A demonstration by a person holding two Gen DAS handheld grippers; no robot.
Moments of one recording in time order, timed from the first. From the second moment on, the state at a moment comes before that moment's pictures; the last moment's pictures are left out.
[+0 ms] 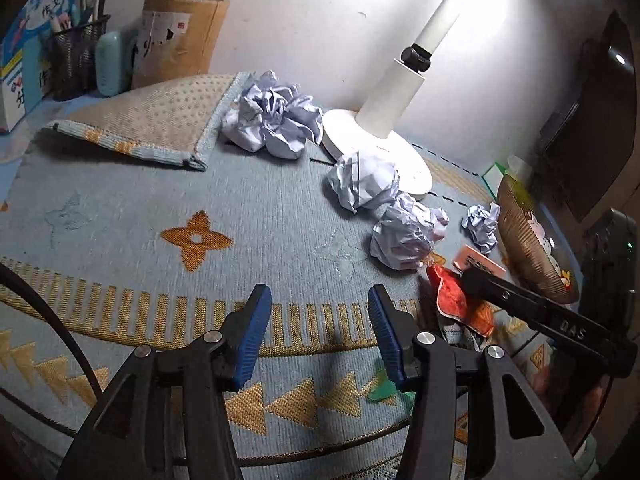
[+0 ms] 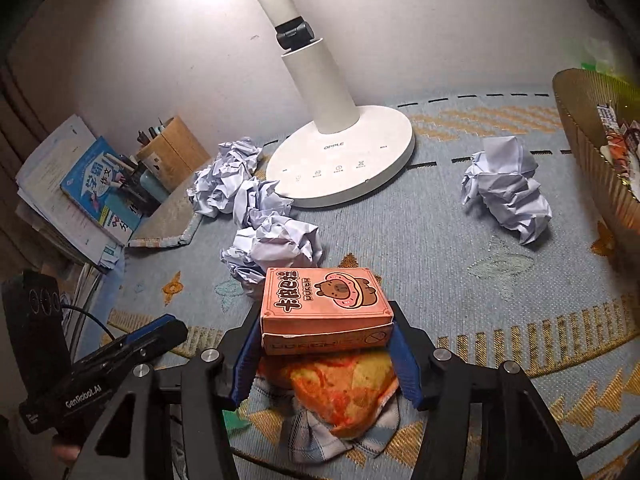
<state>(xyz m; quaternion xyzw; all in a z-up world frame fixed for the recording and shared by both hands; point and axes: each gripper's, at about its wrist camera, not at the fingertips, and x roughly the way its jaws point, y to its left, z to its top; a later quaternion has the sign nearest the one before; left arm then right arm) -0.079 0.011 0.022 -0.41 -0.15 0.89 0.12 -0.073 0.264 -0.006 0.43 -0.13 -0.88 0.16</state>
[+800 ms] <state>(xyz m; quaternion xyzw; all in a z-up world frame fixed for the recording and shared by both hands) -0.039 0.096 0.013 -0.43 0.04 0.88 0.19 0.065 0.358 -0.017 0.45 -0.12 -0.88 0.08</state>
